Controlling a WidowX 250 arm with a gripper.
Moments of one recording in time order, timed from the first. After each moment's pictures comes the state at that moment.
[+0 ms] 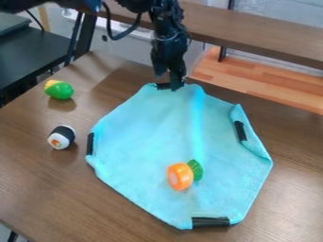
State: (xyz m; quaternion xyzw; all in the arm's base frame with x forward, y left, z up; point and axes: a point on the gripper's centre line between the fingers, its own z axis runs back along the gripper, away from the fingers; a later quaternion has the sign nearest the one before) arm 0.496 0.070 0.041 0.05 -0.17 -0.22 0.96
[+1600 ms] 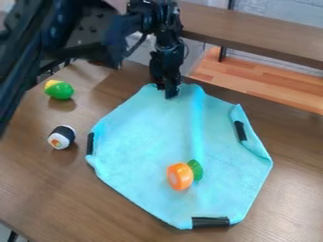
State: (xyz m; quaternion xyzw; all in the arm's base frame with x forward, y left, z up) arm 0.517 0.092 0.001 0.06 -0.10 -0.23 0.97
